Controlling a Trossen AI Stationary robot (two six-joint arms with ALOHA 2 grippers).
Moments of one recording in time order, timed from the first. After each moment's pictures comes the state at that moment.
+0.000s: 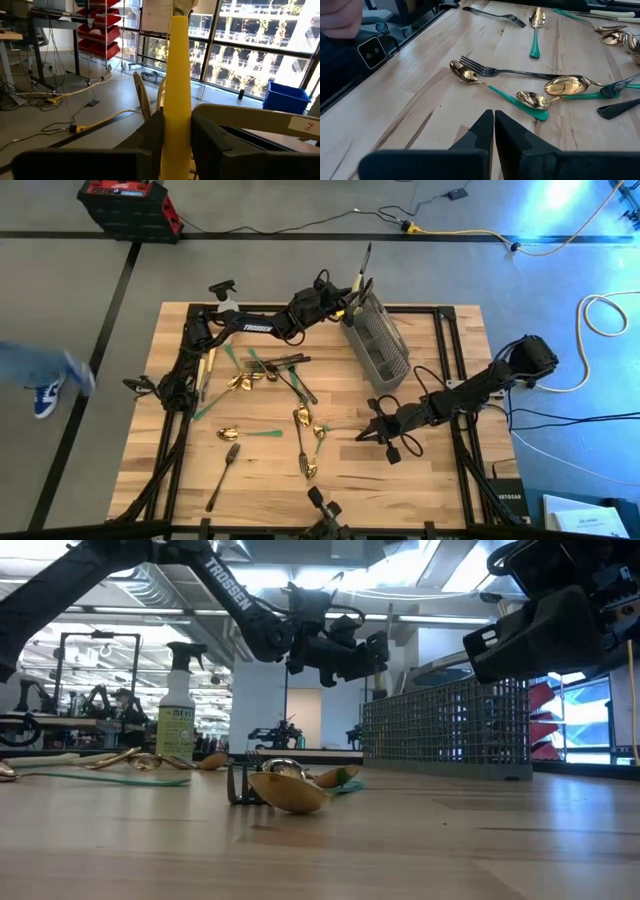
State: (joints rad) left arm 0.47 2.16 1.44 0.76 -0.16 -0.11; right arm 0.39 1.39 0.37 0.59 0.05 0.05
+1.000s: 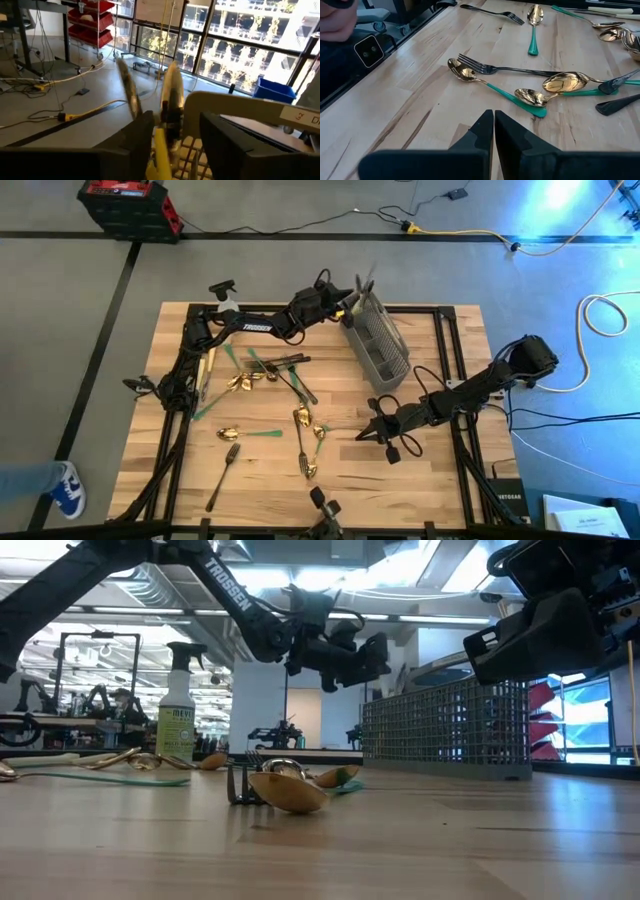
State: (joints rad) left arm 0.48 2.16 1.44 0.71 -0.11 -0.16; right arm 0.39 1.39 0.37 0.58 0.06 0.06
